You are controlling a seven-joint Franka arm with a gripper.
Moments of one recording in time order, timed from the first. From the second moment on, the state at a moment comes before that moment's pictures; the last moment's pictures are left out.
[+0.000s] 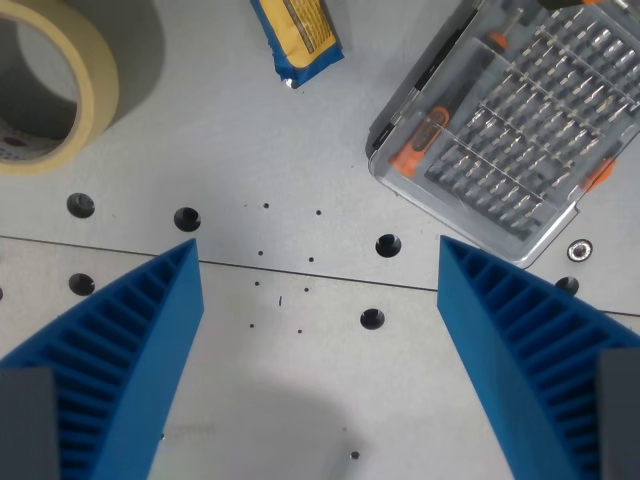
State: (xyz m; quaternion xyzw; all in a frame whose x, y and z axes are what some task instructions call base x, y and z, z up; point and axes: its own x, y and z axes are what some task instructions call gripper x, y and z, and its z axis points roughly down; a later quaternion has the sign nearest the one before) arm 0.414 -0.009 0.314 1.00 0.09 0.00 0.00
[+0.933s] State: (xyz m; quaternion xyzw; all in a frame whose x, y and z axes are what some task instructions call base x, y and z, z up) arm 0.416 -0.007 0.310 1.00 0.10 -0.01 0.00
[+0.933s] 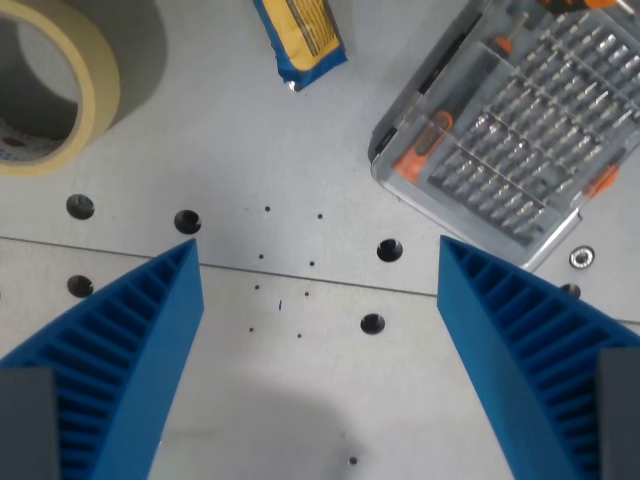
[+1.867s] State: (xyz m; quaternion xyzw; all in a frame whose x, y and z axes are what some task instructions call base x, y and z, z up) arm 0.447 0.010 0.260 0.99 0.15 0.00 0.00
